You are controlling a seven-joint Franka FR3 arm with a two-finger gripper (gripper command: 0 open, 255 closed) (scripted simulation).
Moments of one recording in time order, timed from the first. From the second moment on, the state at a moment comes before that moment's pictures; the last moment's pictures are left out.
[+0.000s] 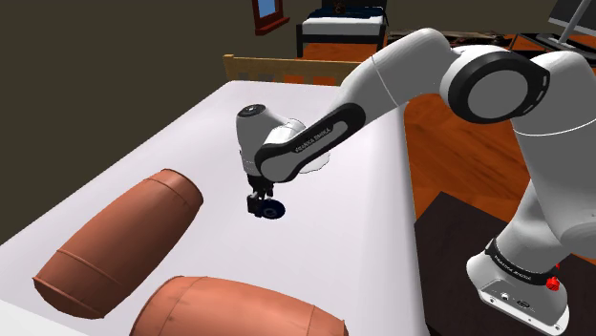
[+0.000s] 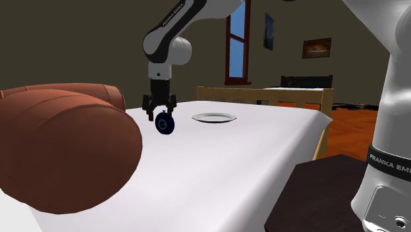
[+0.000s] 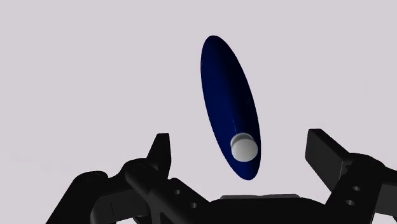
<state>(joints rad) 0.35 0.63 0.20 -1.60 -0.14 2.25 0.10</state>
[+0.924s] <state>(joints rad) 0.35 0.63 0.20 -1.60 -0.14 2.26 0.10</state>
